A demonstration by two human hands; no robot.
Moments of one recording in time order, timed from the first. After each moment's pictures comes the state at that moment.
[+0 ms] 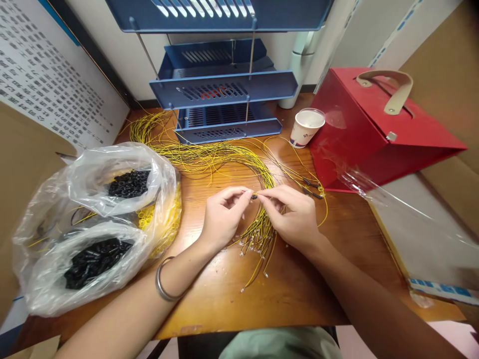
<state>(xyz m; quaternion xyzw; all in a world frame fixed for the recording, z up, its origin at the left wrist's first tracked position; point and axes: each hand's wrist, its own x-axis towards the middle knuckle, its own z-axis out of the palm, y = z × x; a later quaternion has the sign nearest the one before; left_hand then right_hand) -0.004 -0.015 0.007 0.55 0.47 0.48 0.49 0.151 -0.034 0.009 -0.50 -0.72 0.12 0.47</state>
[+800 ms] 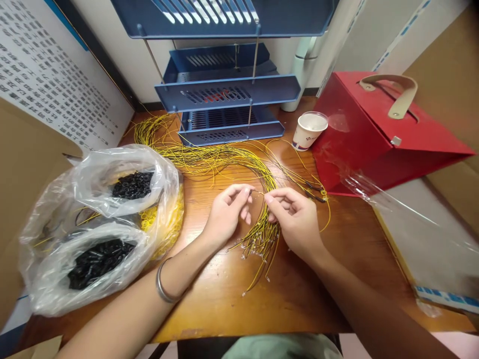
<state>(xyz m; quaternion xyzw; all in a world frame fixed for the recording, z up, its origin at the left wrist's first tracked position) -0.002 -0.007 0.001 0.40 0.37 0.49 0.68 0.140 -0.040 0.018 -0.56 -0.49 0.40 0.54</state>
